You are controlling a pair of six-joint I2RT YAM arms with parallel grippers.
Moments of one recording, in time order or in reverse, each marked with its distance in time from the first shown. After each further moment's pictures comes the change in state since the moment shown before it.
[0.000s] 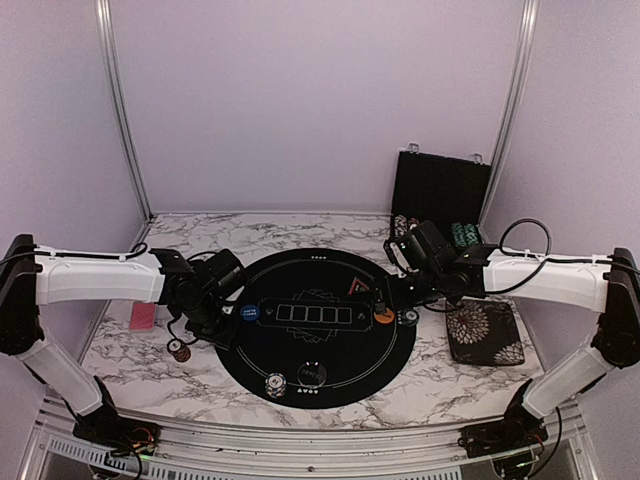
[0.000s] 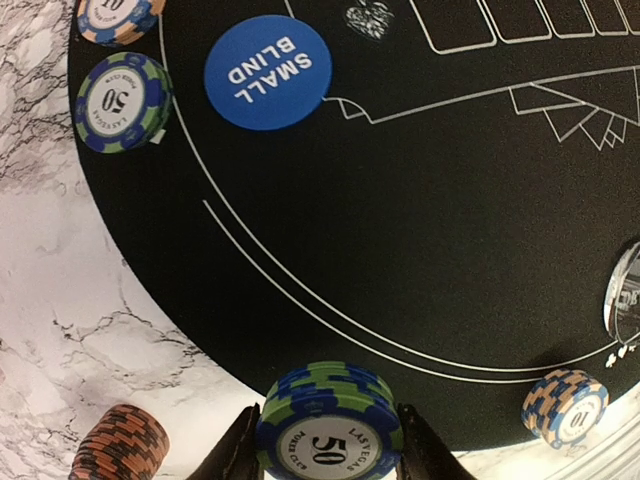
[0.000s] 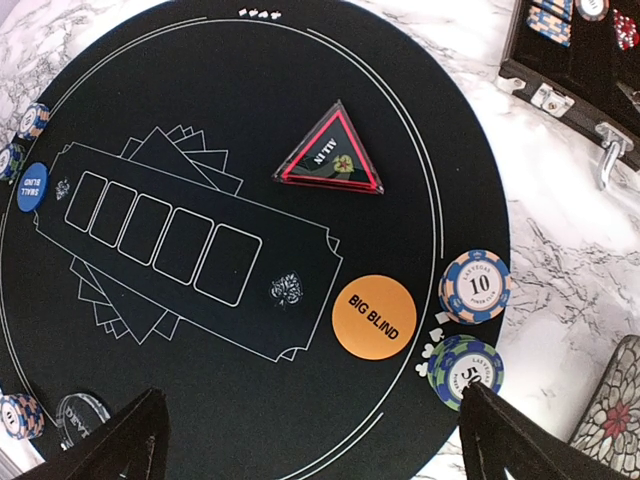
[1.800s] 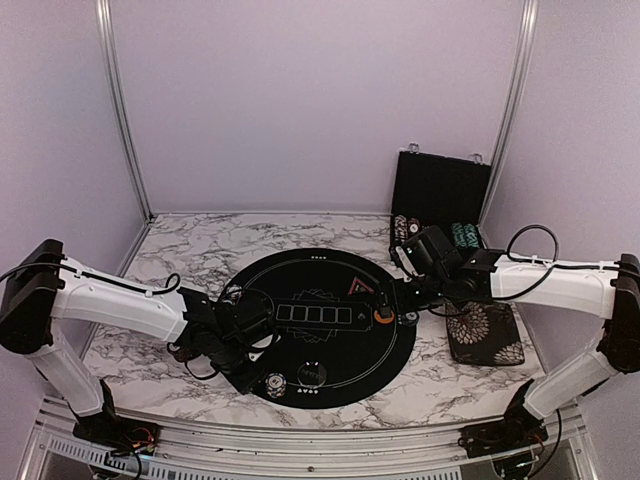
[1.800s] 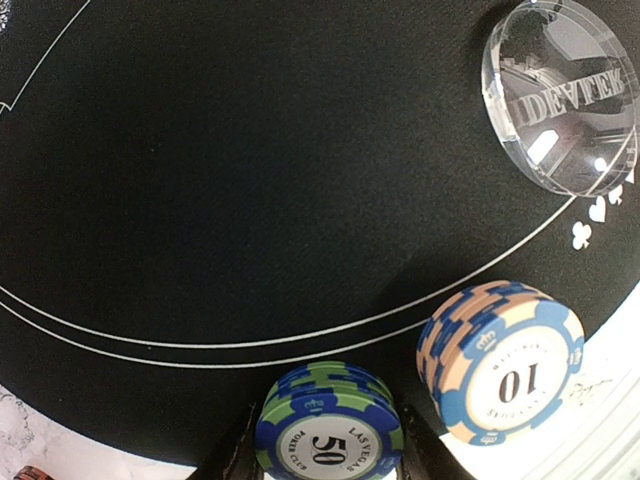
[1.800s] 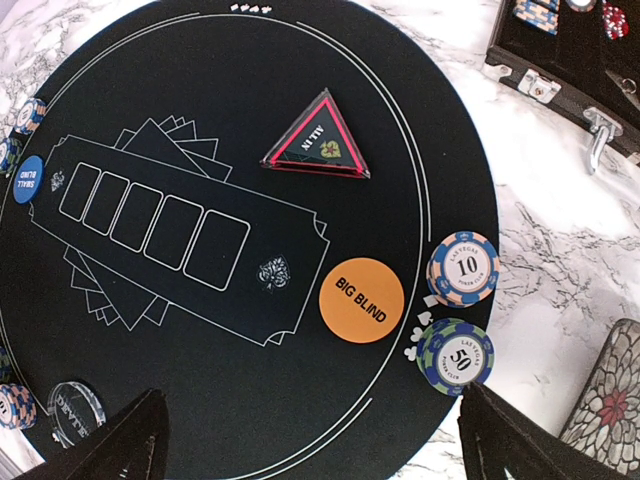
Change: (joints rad) left arm -0.253 0.084 -0.093 0.167 0.060 0.175; right arm -0.007 -0.050 -0.053 0.007 0.008 0.002
